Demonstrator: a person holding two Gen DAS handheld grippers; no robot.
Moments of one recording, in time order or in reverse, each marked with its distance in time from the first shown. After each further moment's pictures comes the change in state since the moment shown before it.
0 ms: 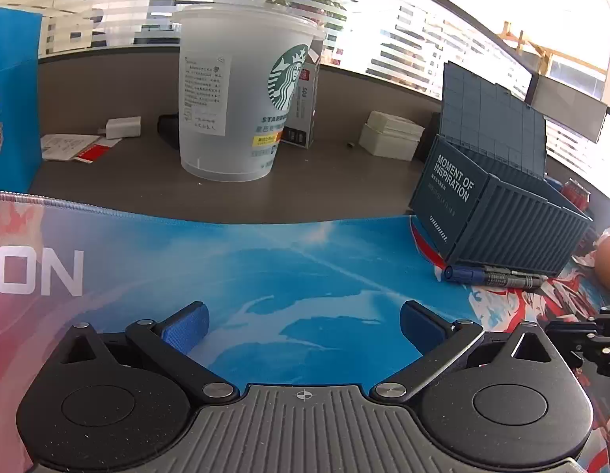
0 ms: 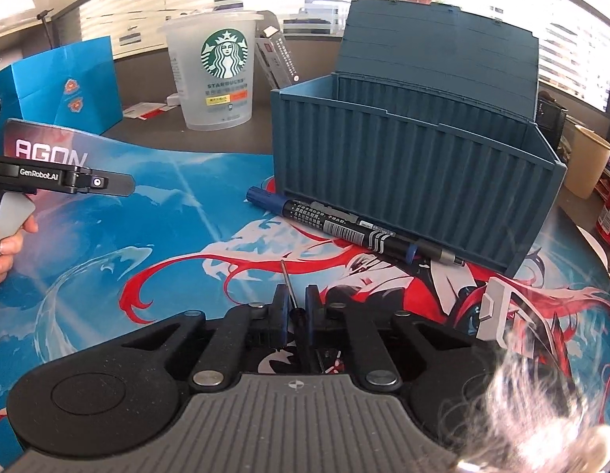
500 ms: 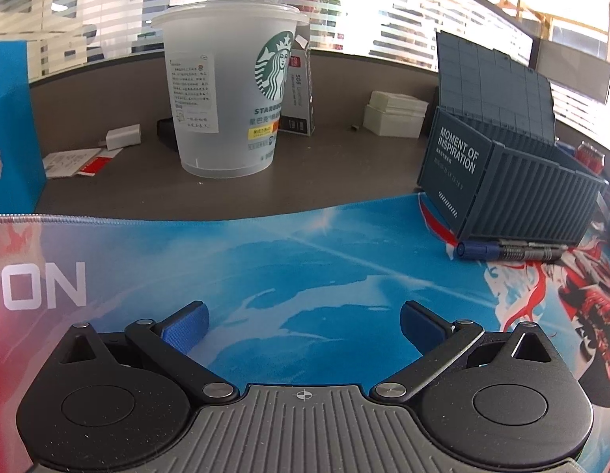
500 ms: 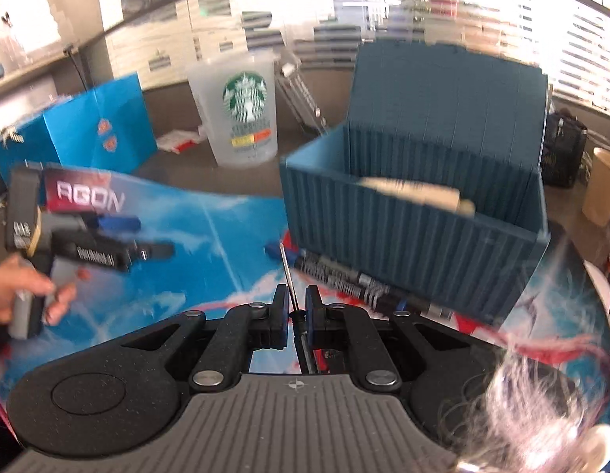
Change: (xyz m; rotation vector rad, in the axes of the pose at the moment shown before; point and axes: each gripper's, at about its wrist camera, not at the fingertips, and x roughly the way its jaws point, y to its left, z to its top) left arm 0.008 -0.017 -0.001 0.095 0.037 0.084; right arm -0.061 -0.057 0.041 0.010 -0.030 0.142
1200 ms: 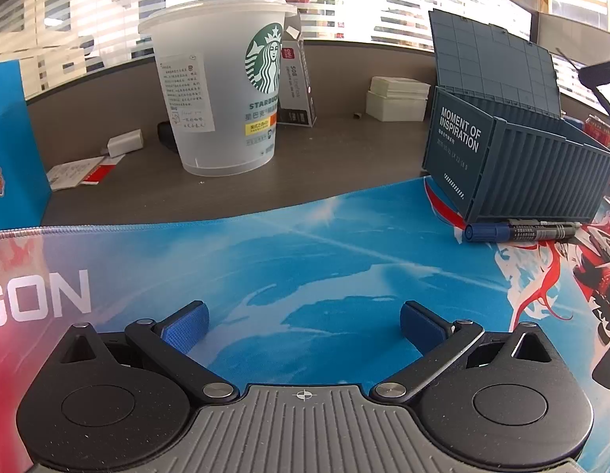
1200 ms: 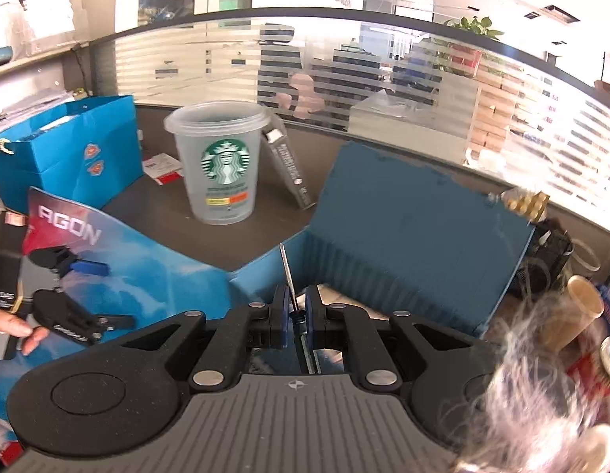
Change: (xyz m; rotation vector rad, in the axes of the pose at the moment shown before) left arm 0.004 -0.010 0.000 0.061 0.027 0.049; right arm -0.005 -0.035 0.096 -0.205 0.000 -0.071
